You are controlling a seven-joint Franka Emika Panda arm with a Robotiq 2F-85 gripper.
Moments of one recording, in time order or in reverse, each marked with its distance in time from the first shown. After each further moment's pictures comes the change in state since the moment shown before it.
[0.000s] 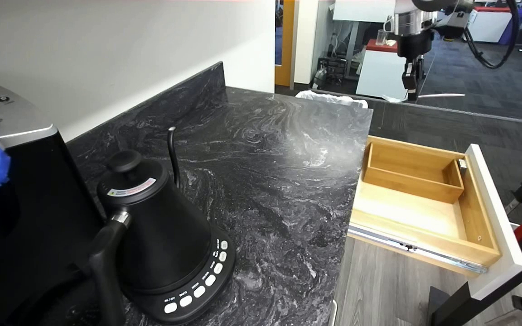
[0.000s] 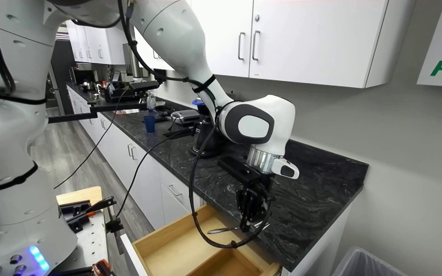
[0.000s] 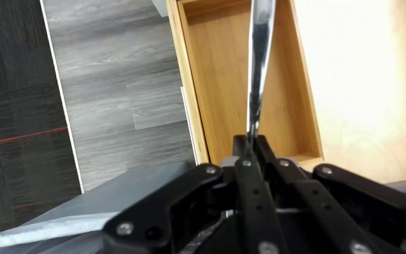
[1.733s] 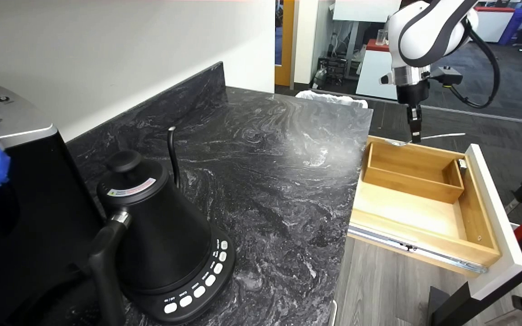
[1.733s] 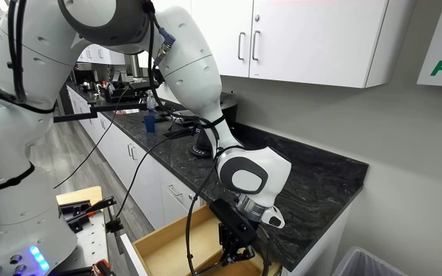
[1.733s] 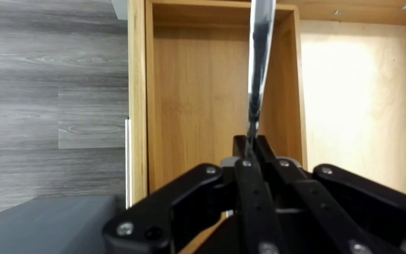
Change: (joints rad) arm -0.124 0.234 0.094 0.018 0.076 0.071 -0.297
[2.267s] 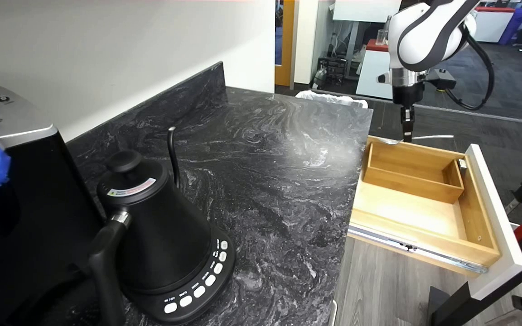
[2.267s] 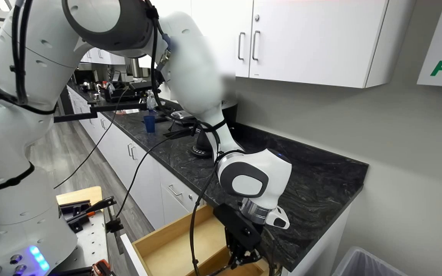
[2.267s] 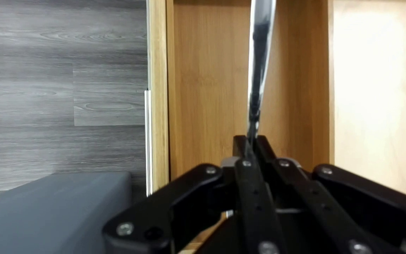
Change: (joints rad) arm -0.009 0.026 0.003 0.012 0.003 0.099 0.000
